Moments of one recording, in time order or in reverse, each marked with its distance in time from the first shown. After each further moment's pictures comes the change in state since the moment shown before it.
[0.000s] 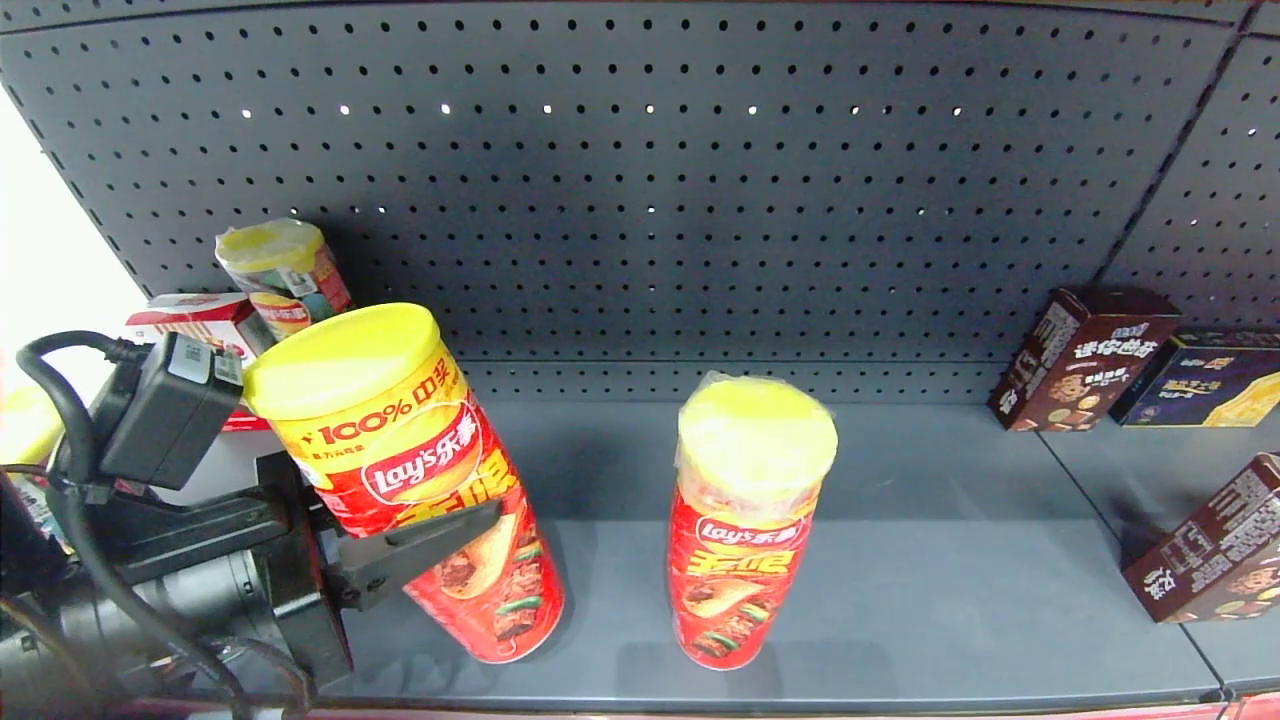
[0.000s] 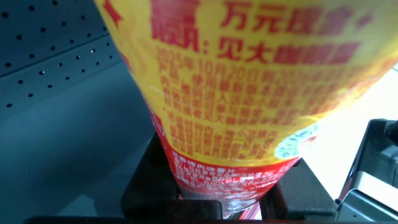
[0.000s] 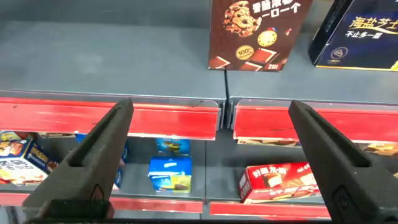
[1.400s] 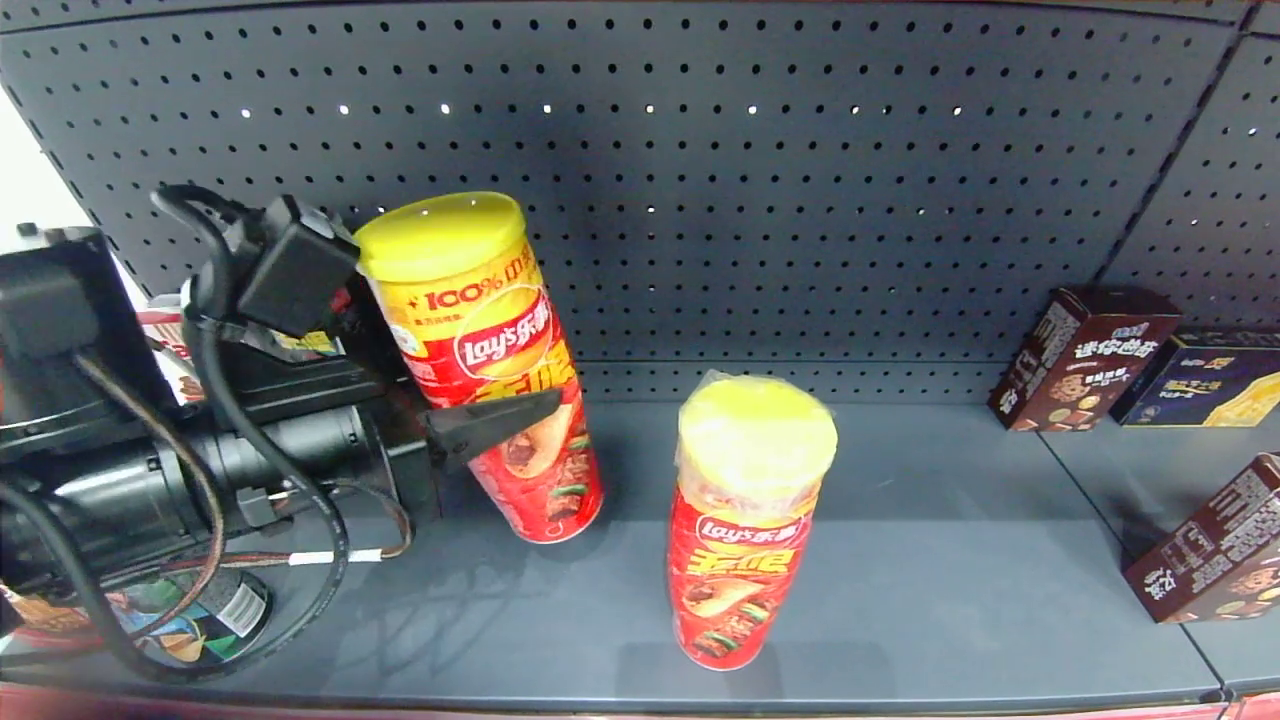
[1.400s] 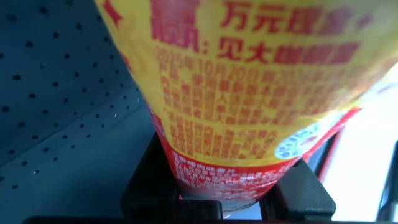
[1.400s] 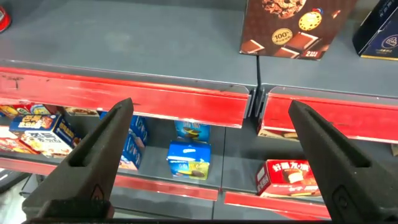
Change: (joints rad) left arm -0.015 0.167 -0.299 0.139 0.008 0.112; right arm -0.001 -0.001 0.003 0.059 0.115 0.009
